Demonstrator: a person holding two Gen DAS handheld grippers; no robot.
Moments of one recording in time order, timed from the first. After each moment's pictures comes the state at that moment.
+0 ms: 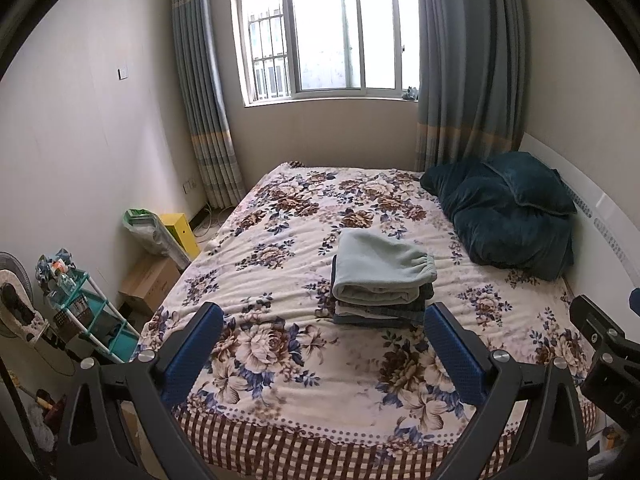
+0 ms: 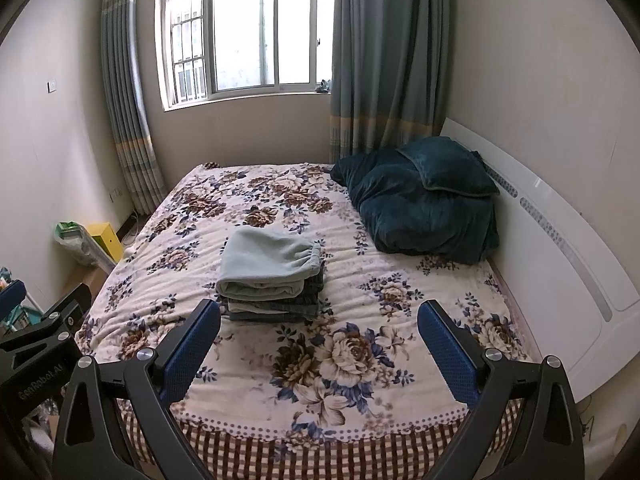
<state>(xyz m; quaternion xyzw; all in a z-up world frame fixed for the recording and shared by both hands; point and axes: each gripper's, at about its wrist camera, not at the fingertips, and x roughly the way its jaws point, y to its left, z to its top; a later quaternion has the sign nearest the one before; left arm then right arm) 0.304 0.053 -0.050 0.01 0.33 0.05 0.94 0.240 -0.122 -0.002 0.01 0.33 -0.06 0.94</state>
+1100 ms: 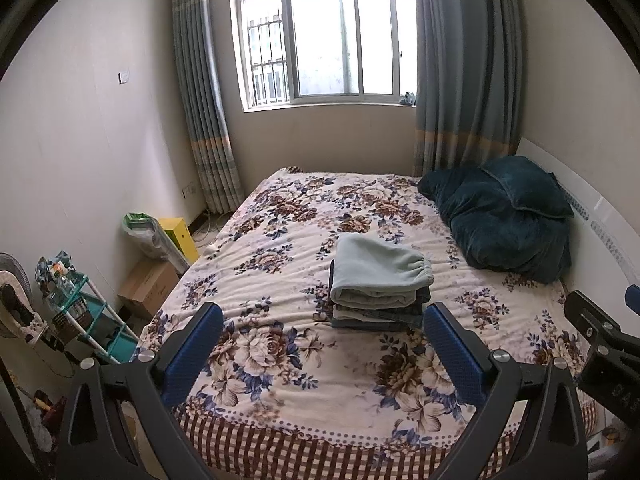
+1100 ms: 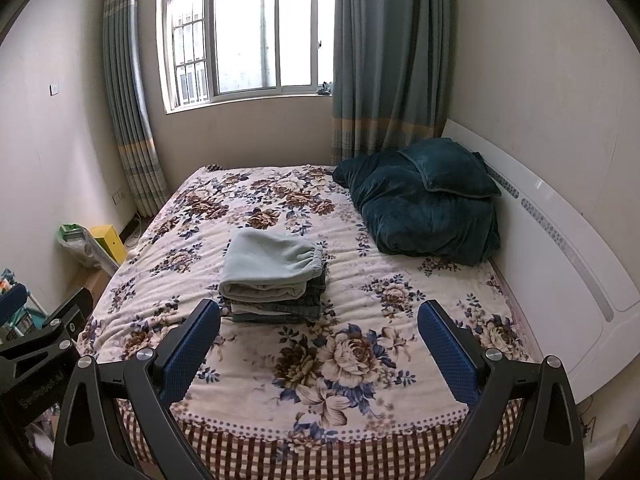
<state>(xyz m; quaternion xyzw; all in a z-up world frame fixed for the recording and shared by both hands) 0.298 0.050 -0.044 0.02 0.31 0.05 0.95 0.239 -0.122 0.004 0.01 0.33 -0.05 0.94</state>
